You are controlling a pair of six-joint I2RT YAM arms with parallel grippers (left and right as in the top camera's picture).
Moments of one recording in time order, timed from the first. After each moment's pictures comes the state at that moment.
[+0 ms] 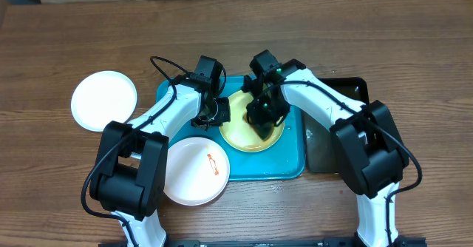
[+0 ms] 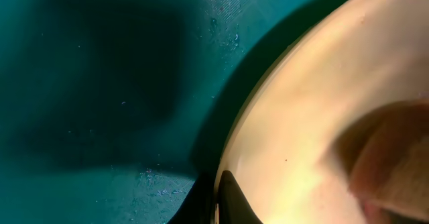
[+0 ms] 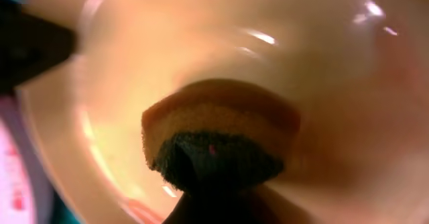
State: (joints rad) left arm -0.33 1.92 1.22 -0.70 0.16 -0.42; right arm 0.53 2.14 1.57 -0.91 -0.37 0.02
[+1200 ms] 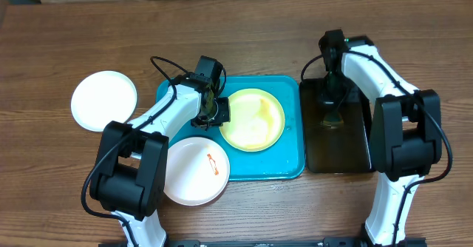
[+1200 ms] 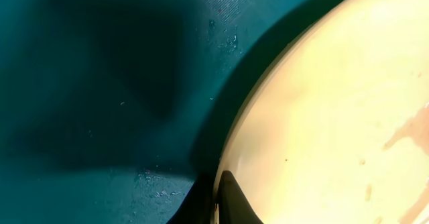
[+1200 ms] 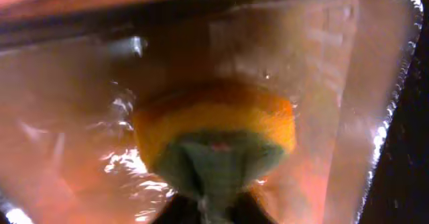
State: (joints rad) left arm -0.33 1.92 1.22 -0.70 0.16 -0.42; right arm 0.16 2.15 1.59 -1.11 0.12 0.30
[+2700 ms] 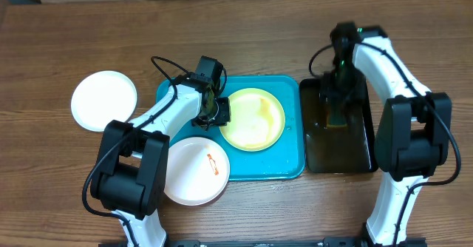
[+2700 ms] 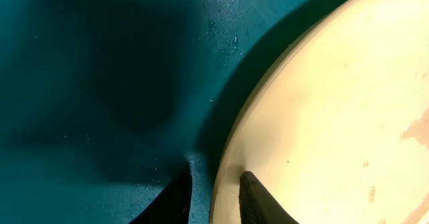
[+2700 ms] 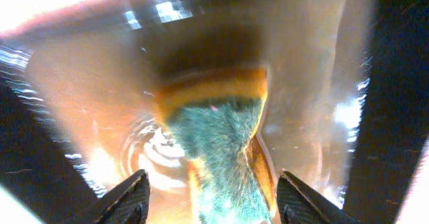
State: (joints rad) left arm -0.33 1.93 1.22 -0.69 0.16 -0.42; right arm 0.11 2.14 1.75 -1.28 0.01 0.30
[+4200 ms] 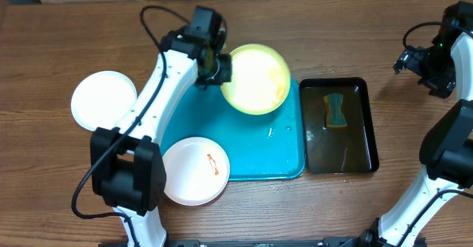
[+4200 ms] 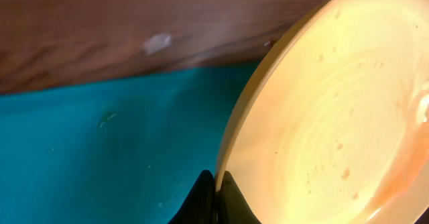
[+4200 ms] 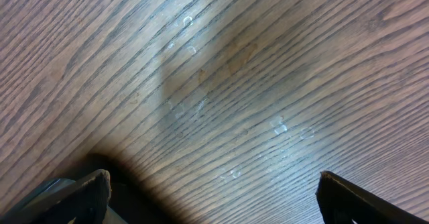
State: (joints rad) left arm -0.35 1.95 1.72 -0.96 0.09 -0.28; right arm -0.35 2.14 1.91 -1.25 0.01 0.30
